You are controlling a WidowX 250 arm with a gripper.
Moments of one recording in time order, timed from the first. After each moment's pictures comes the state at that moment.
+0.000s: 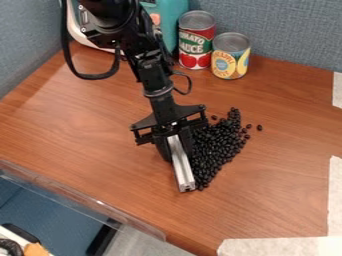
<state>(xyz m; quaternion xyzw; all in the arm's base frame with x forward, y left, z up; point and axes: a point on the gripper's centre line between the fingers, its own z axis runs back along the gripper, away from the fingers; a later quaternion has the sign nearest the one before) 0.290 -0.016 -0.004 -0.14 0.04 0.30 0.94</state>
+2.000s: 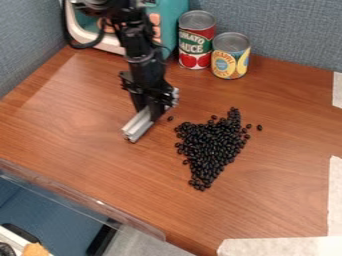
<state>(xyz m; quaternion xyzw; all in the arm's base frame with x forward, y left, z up) 0.341 0.054 -0.001 -0.05 -0.04 -0.09 0.99</state>
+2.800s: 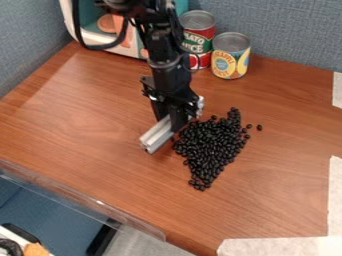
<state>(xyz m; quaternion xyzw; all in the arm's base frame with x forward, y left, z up) 0.327 0.029 0.022 -0.04 -0.05 -0.10 0.99</state>
